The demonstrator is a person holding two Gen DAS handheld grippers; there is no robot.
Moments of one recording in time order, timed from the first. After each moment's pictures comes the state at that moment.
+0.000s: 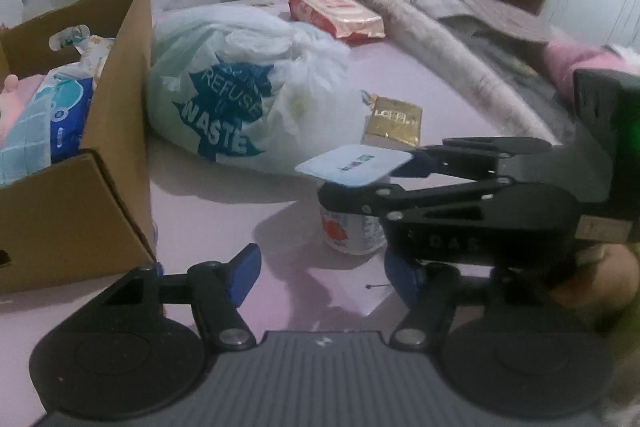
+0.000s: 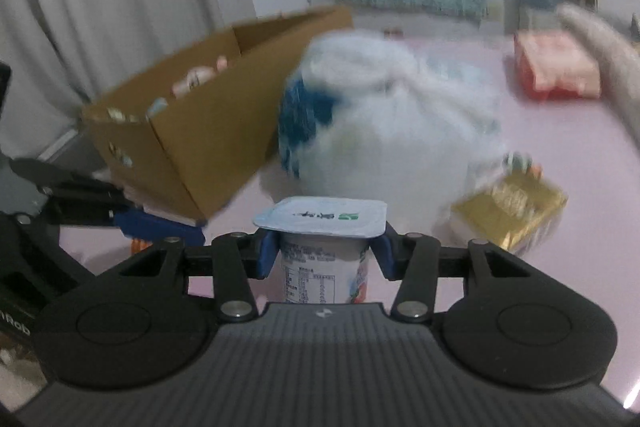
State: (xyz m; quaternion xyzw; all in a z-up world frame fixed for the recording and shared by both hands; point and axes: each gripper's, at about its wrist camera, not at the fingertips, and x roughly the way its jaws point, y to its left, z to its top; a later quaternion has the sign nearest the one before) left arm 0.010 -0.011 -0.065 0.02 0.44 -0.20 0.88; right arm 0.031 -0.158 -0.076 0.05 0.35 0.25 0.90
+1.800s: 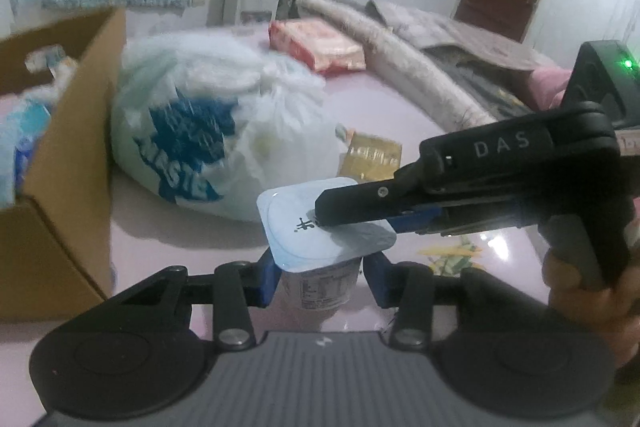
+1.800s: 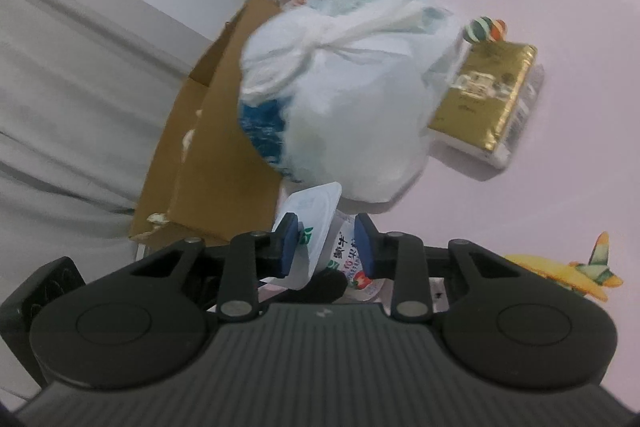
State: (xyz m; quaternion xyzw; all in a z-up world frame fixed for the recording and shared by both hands) left arm 0.024 -0.027 -0.063 -0.01 0.38 -0.22 0.90; right arm 0.052 -0.204 -0.061 0.33 0.44 0.22 0.81
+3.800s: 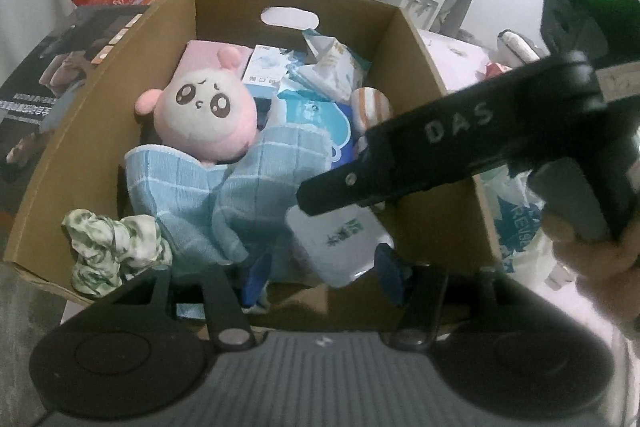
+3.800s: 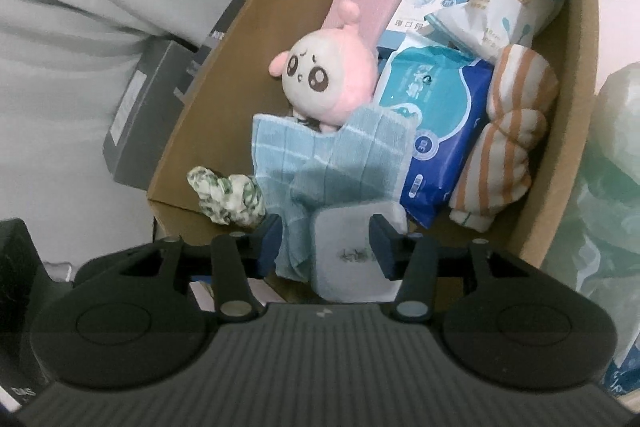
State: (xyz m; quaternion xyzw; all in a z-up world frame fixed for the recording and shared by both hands) left arm 0.099 0.190 -0.018 -0.11 0.49 -0.03 0.87; right arm 0.237 0.082 -0.023 0.09 0.61 0.35 0.71
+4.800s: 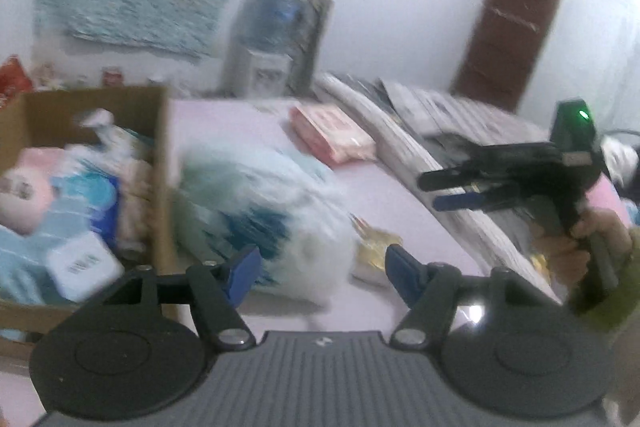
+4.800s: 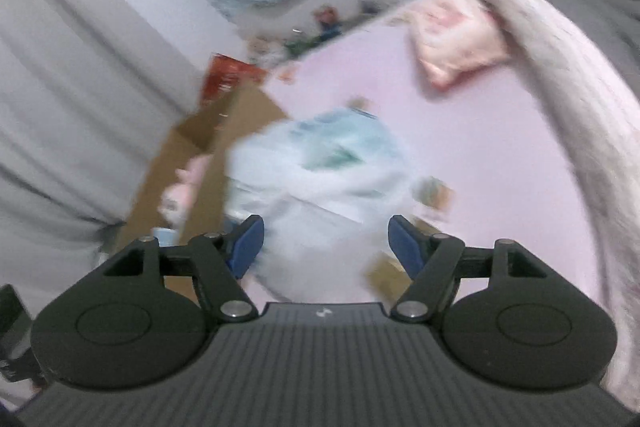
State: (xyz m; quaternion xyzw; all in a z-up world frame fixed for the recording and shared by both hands) left arm 0.014 0.018 0.015 -0.06 0.33 -0.22 0.91; right arm 0.099 -0.275 -0.006 0.23 0.42 0.15 0.87
